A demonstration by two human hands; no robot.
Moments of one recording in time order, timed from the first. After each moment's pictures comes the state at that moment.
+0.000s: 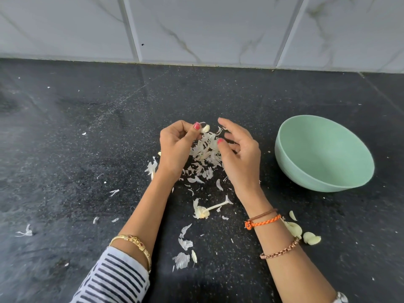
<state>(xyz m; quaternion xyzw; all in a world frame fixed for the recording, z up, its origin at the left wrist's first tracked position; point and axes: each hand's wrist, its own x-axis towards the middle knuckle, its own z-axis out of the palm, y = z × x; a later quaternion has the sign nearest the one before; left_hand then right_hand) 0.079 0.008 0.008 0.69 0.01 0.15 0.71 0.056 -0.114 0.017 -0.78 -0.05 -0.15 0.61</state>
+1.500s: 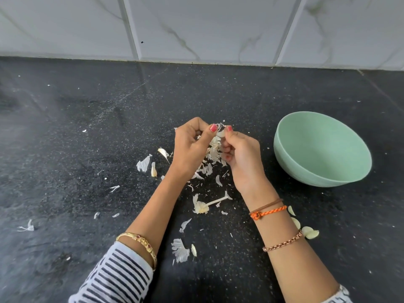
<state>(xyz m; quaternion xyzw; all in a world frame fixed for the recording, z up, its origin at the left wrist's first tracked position) 0.070 -0.013 0.010 0.69 -0.07 0.14 0.71 0.058 -0.115 0.033 -0.61 0.12 0.04 0.78</state>
